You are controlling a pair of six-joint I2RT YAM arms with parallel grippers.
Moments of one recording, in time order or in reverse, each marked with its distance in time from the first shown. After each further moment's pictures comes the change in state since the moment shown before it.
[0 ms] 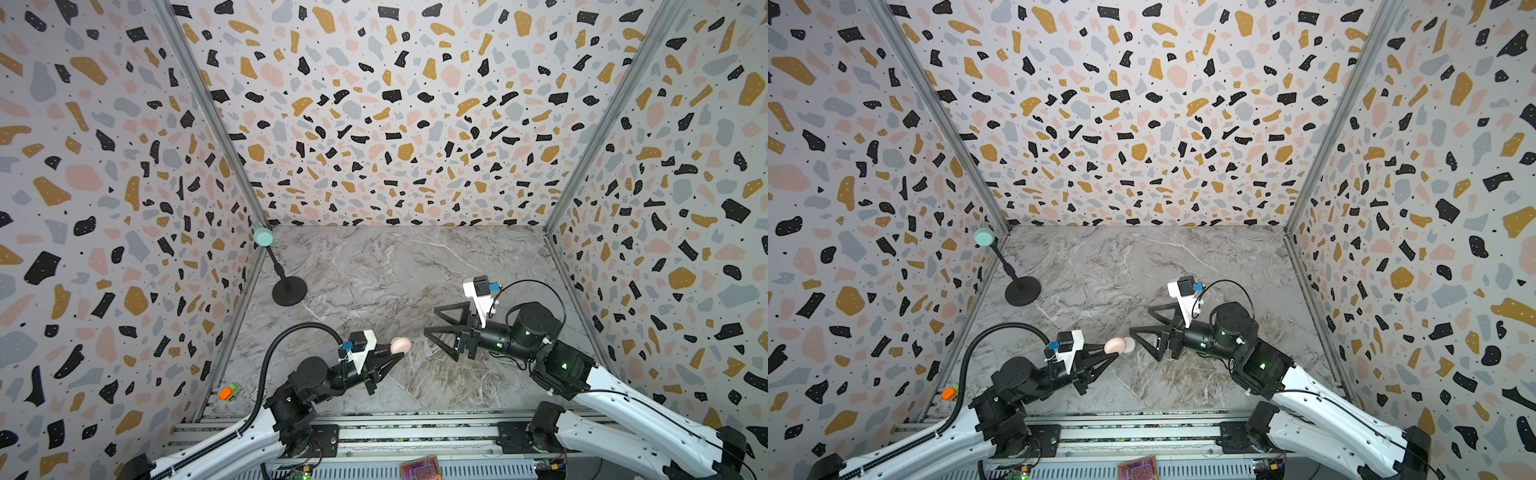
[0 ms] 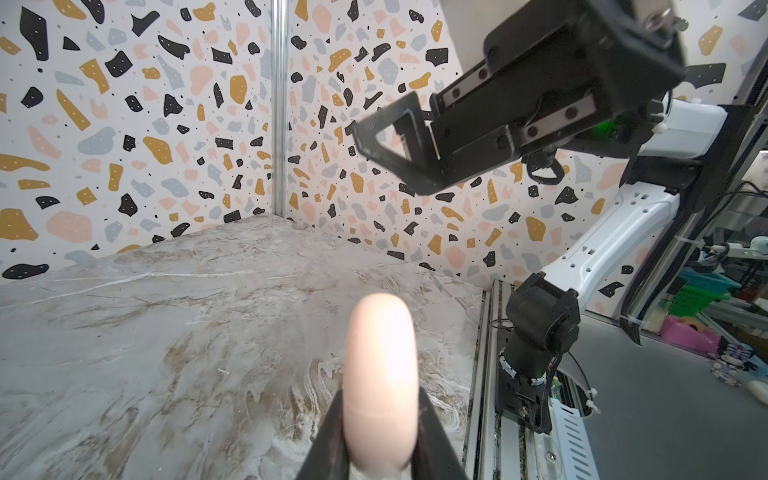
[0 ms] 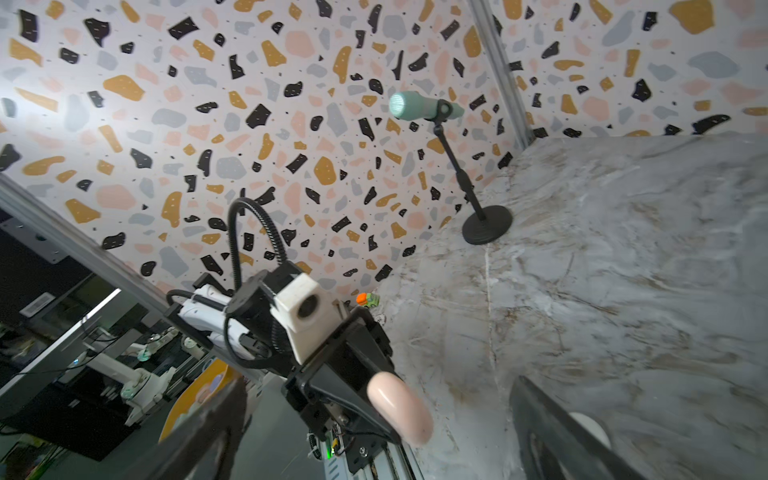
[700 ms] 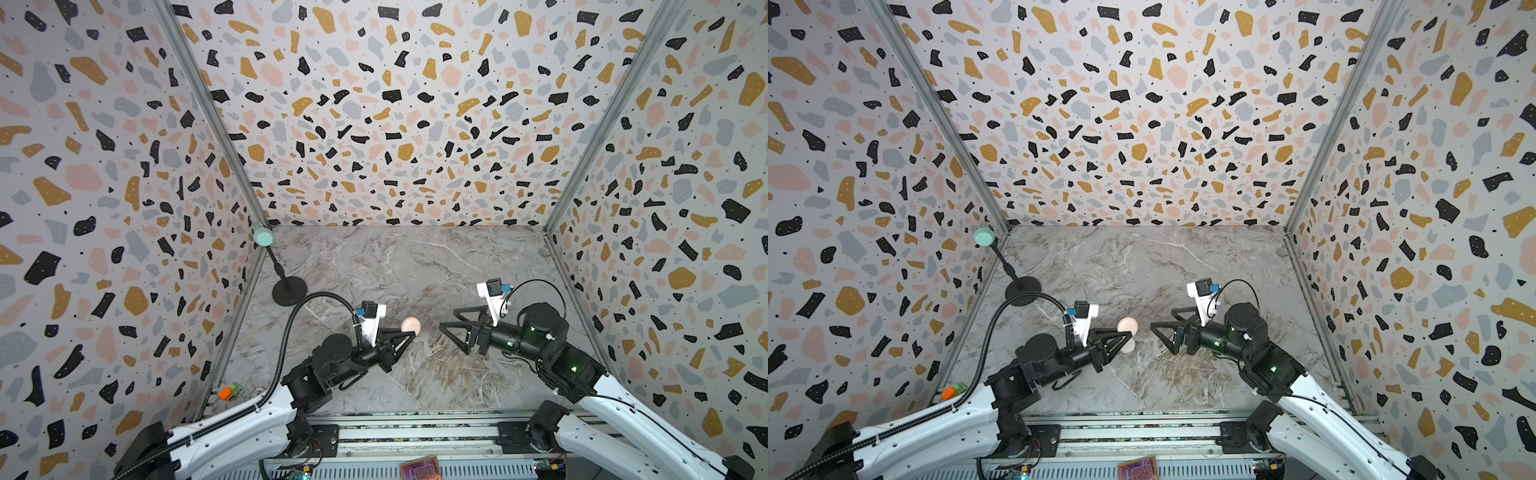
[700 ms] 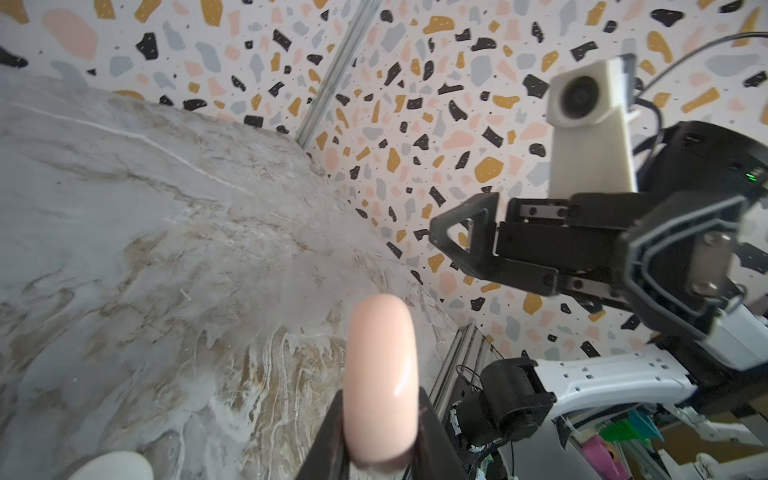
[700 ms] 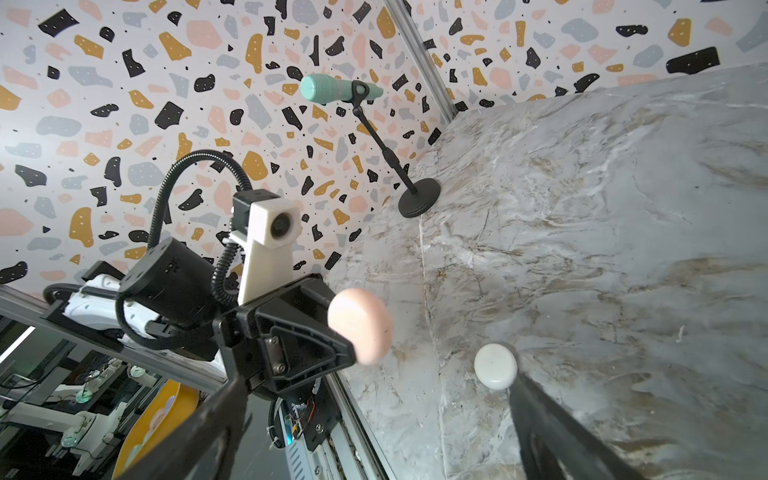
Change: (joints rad) left arm -0.008 0.308 0.217 -0.099 -0.132 -0.452; right arm -0.162 -0.099 -0.077 -0.130 -0.052 -0.003
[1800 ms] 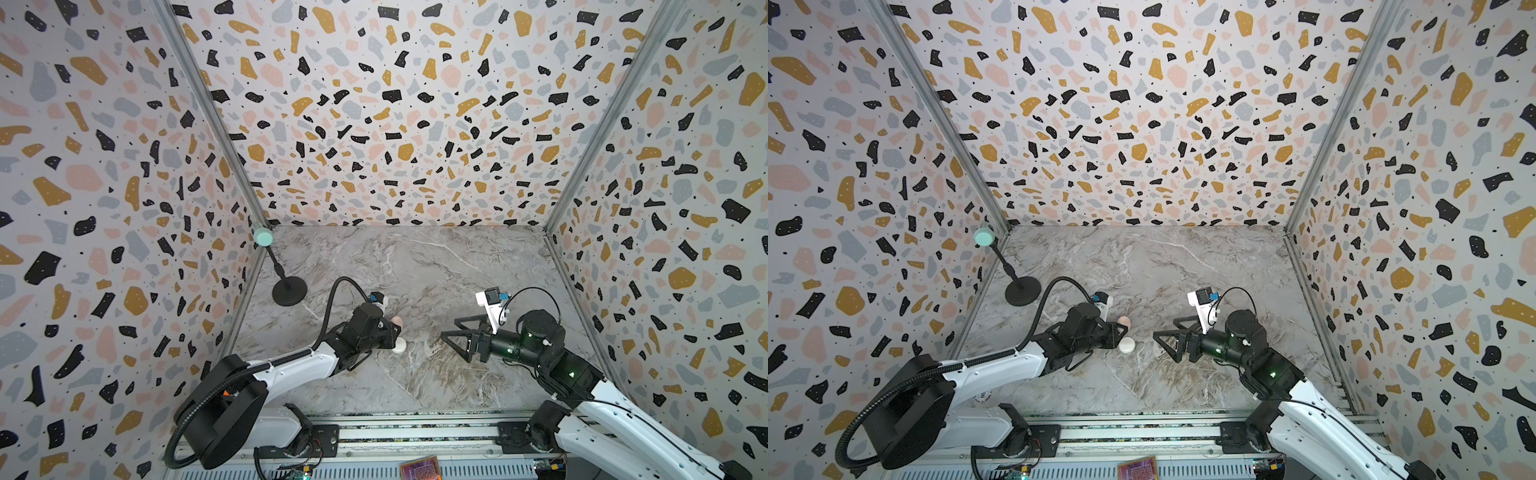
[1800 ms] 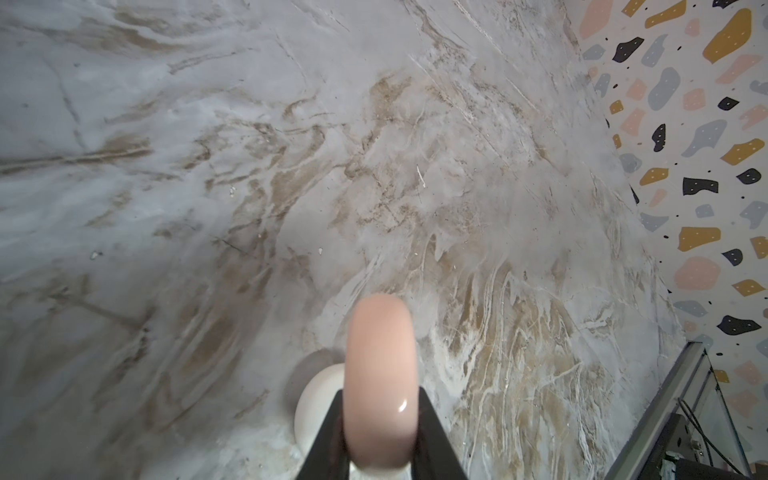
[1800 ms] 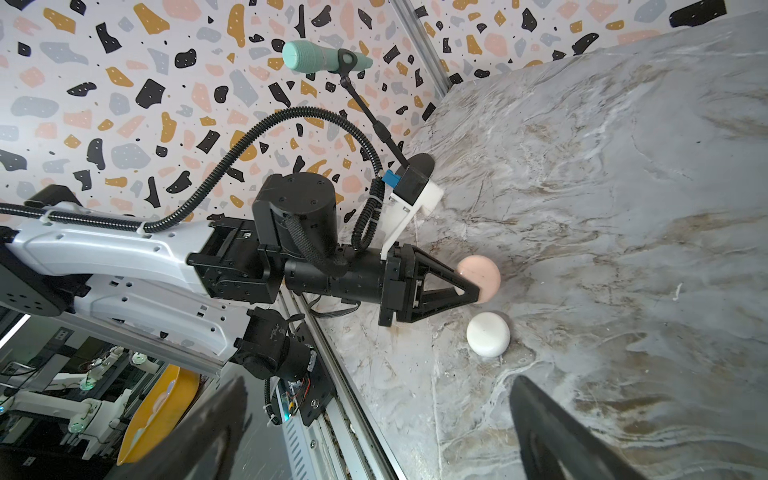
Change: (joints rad) left arm 0.227 0.490 0.161 -0.242 -0.021 0.031; right arm -0.008 -0.038 -0.082 0.007 -0.029 0.008
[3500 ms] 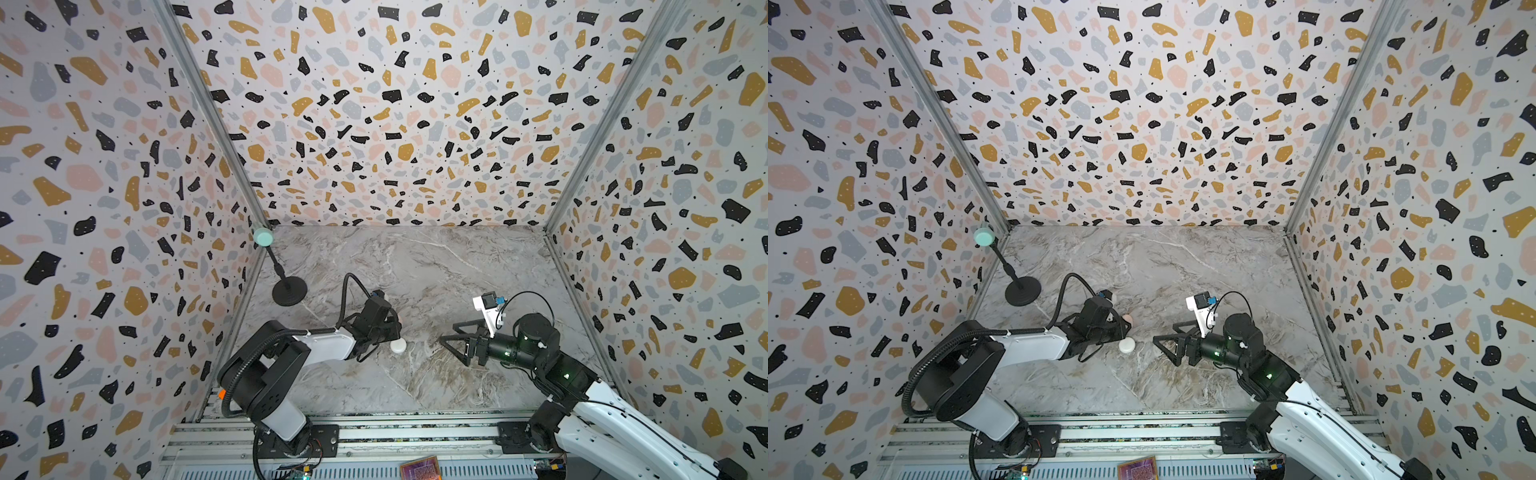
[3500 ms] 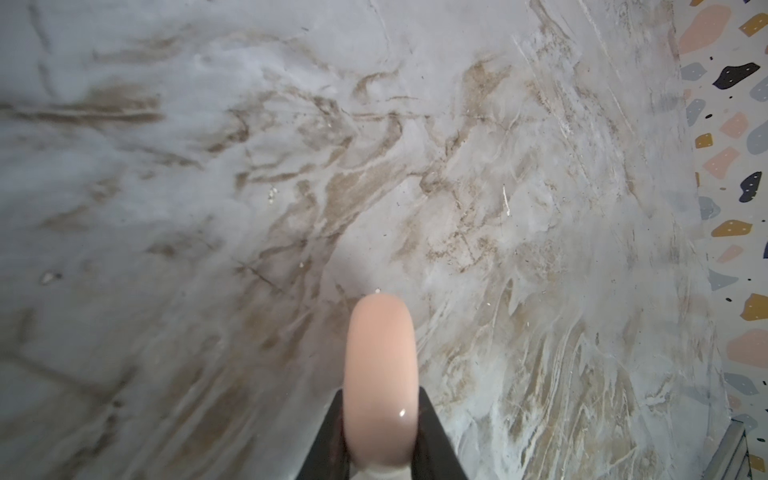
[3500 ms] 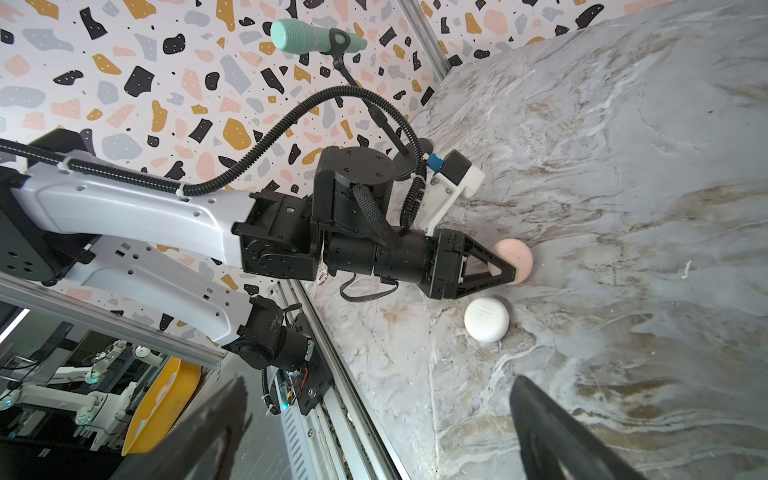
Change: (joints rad) left arm 0.037 0.269 0.092 0.065 -0.005 -0.106; right arm -0.002 -0.003 -0.058 0.032 -0.015 0.009
